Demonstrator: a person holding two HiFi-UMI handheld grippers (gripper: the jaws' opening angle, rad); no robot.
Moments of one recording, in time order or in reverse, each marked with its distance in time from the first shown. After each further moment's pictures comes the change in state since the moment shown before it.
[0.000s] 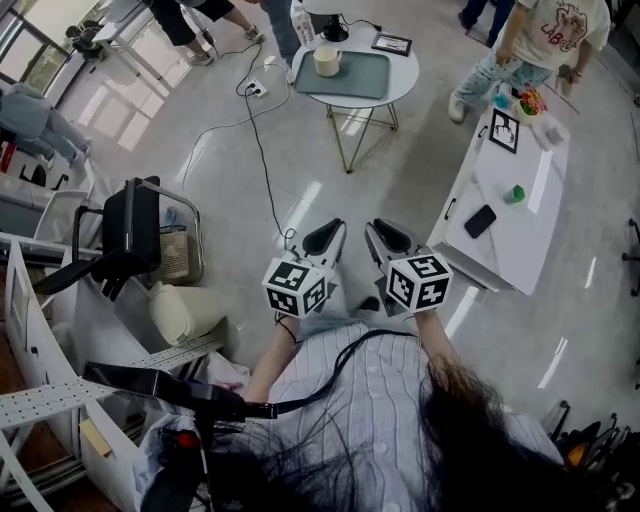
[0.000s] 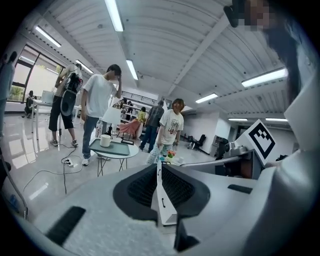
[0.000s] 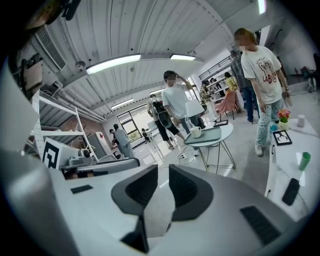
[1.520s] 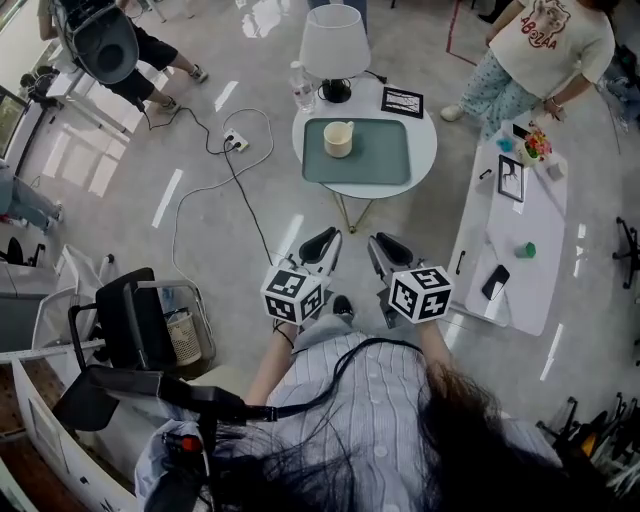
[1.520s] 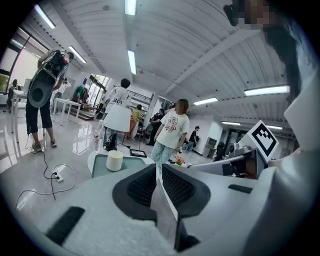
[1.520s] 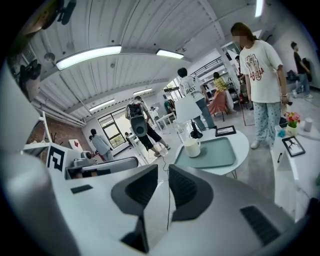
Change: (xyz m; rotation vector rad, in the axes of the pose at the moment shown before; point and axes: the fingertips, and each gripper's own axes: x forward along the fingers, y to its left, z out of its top) left arm 0.164 0.267 0.124 -0.004 0.026 -0.141; right arm 0.264 -0.076 0.149 0.073 -0.020 -0.164
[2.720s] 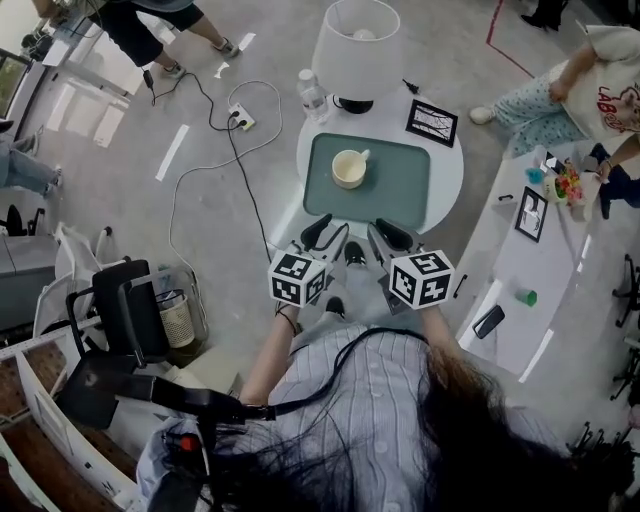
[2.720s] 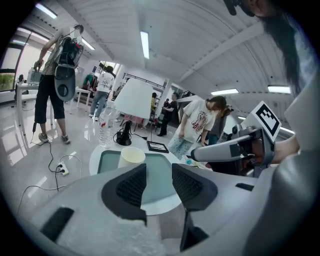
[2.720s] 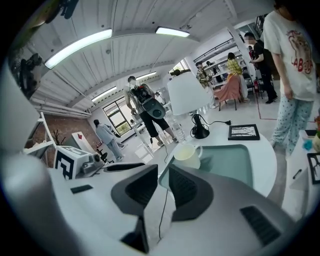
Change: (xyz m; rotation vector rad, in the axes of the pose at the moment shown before) left arm 0.147 0.132 0.001 -0.087 0.143 0.108; right arm 0.162 -0.094 0.072 -0.032 0.190 0.100
